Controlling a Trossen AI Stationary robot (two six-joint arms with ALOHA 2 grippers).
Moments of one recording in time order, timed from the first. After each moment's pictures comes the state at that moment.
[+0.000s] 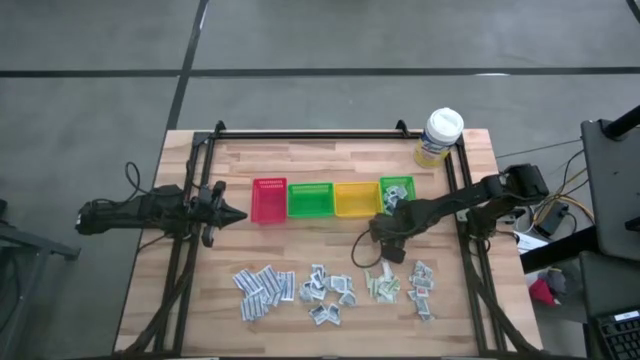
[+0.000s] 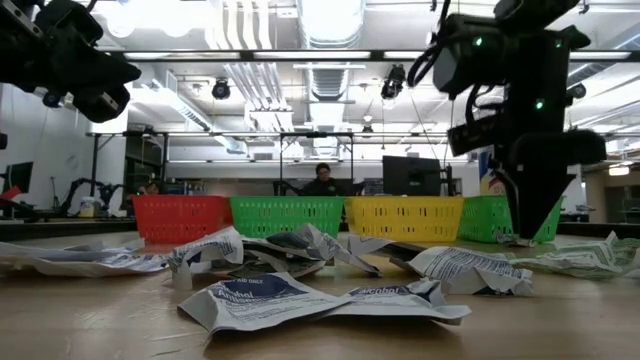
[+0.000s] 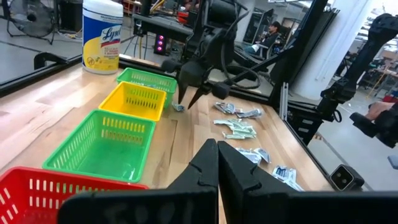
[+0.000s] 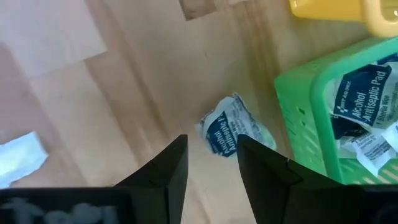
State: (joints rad) left arm 0.00 0.07 0.19 -0.27 0.04 -0.26; right arm 0.14 1.58 0.83 -0.76 0.13 0.50
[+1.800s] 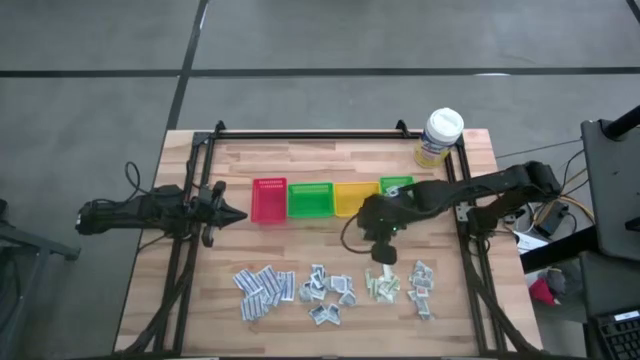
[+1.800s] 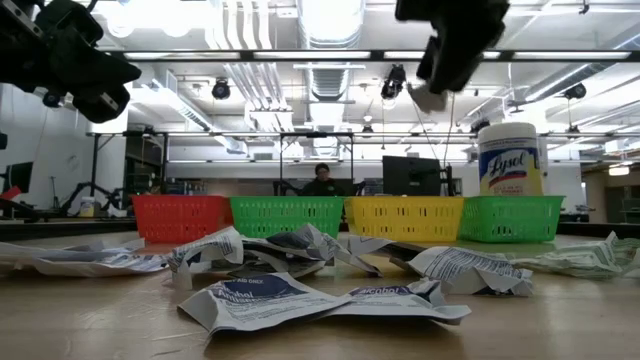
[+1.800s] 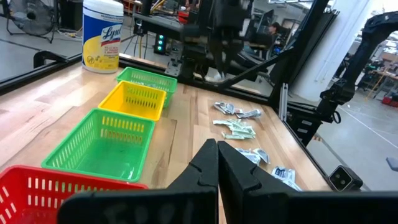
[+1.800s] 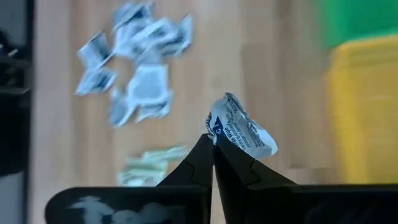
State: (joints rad) left arm 0.00 0.07 0.19 -0.27 0.04 -0.27; right arm 0.14 1.47 1.19 -0.77 -0.08 0.28
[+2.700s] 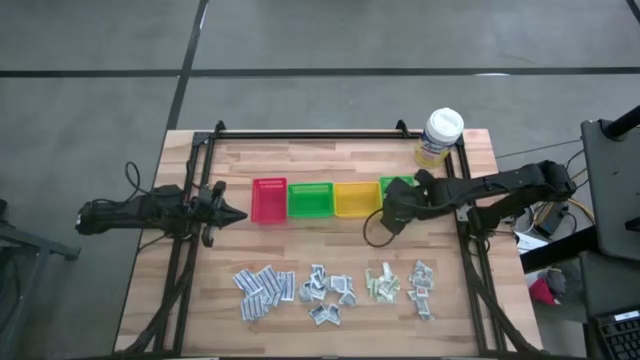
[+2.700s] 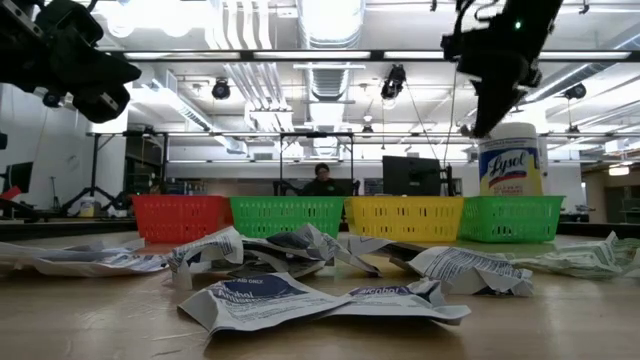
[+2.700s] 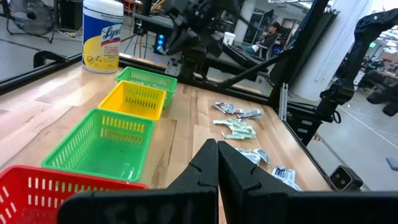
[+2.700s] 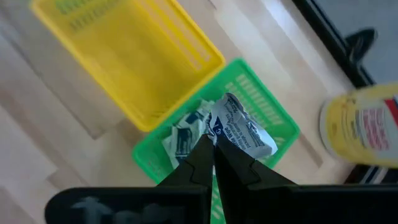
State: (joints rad) left arm 0.00 0.07 0.19 -0.27 0.04 -0.27; right arm 0.10 1.34 1.04 -1.08 0.52 0.74
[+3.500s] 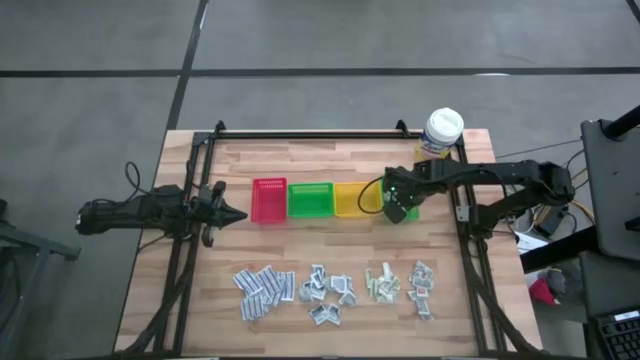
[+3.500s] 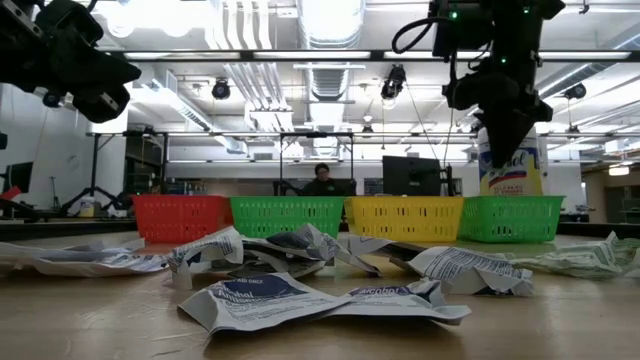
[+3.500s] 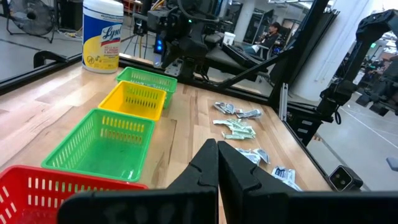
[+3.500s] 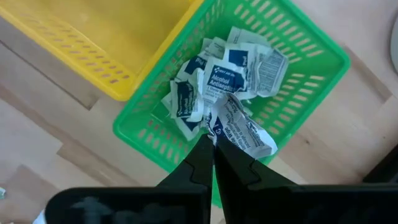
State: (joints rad) left arm 0.00 0.07 0.19 -0.27 0.04 -0.27; right arm -0.17 1.34 0.97 -1.06 0.15 0.70
